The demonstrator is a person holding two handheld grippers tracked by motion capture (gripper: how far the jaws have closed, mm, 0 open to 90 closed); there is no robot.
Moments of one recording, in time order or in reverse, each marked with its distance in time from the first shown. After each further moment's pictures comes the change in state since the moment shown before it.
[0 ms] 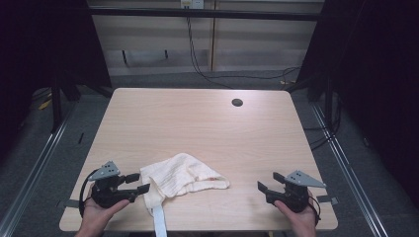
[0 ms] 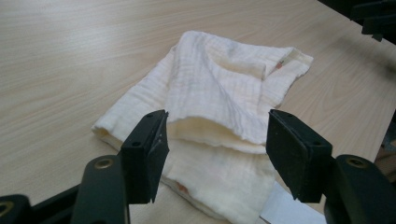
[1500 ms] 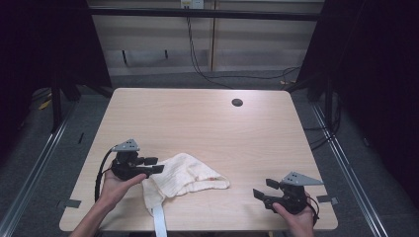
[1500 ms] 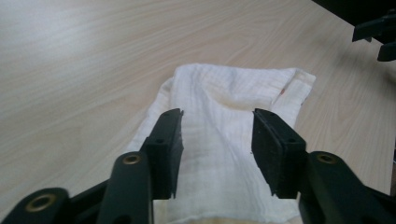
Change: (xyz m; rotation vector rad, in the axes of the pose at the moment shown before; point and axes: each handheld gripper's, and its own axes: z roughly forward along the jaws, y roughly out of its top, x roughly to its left) left arm 0.023 0.050 0.054 0.100 -0.121 0.055; right arm 0.007 0.001 -0.002 0.091 0.154 0.013
